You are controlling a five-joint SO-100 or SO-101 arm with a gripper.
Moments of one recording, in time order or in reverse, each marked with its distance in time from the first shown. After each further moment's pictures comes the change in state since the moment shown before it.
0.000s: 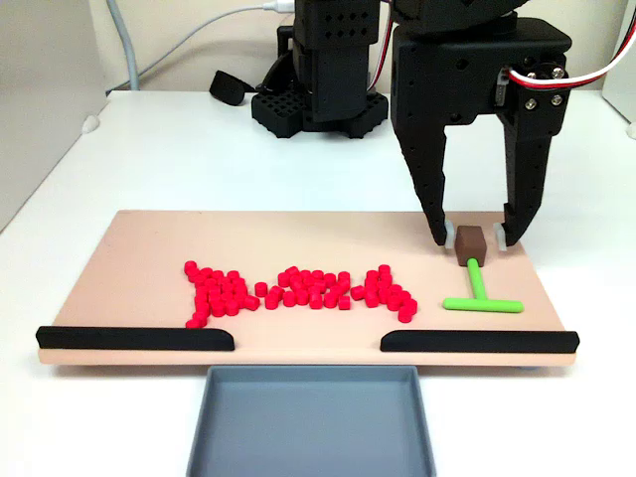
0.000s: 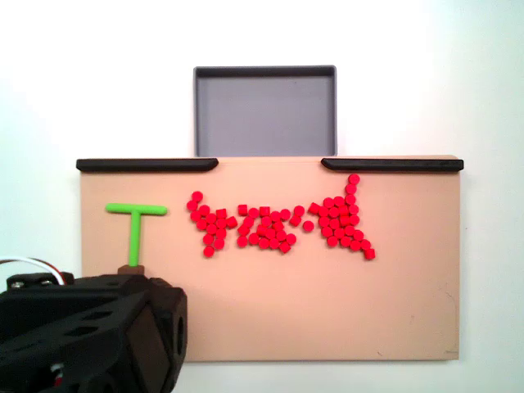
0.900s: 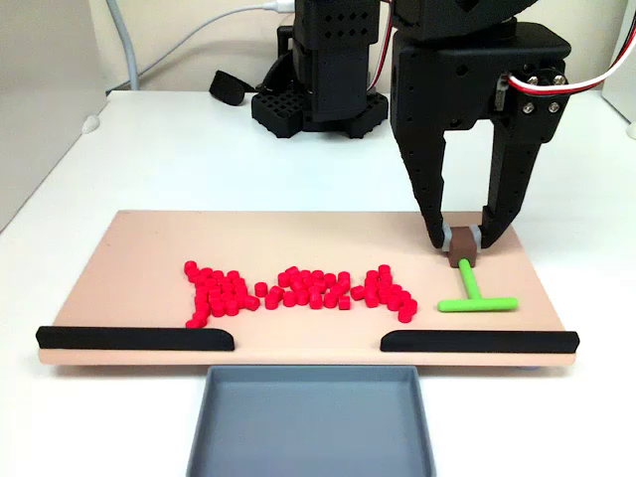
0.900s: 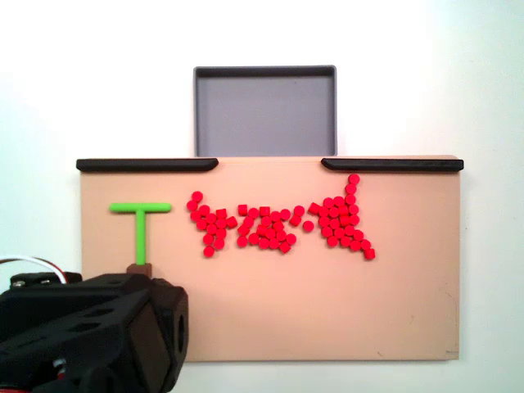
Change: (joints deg) arm 0.0 -0.6 -0.1 0.0 -0.4
